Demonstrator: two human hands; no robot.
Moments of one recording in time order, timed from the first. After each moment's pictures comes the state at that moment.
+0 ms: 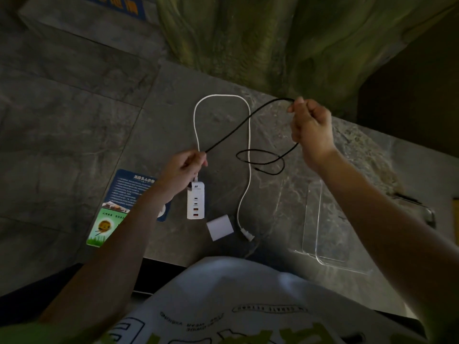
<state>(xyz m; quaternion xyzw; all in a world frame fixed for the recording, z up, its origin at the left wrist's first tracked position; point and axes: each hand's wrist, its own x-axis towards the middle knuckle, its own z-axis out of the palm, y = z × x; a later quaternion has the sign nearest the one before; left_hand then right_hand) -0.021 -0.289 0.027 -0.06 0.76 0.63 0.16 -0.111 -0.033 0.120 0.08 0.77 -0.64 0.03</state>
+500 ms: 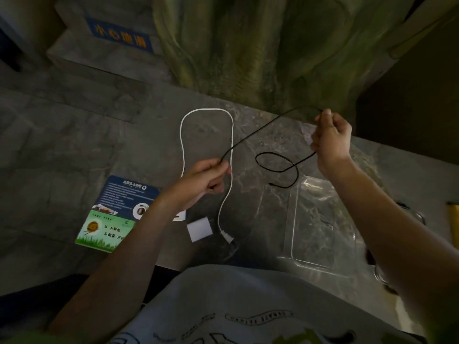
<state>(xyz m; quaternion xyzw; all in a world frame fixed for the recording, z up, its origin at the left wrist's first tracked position) -0.002 -0.183 0.090 -0.06 0.58 0.78 0.24 -0.102 0.077 0.132 0.17 0.72 -0.67 -0.05</state>
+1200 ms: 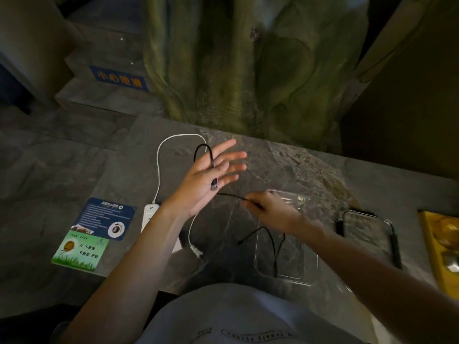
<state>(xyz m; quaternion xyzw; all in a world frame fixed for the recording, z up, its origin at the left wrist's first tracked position) -0.002 -0.067 0.163 0.04 0.52 0.84 0.15 -0.006 0.136 0.107 -0.24 0.90 -0.31 0.20</state>
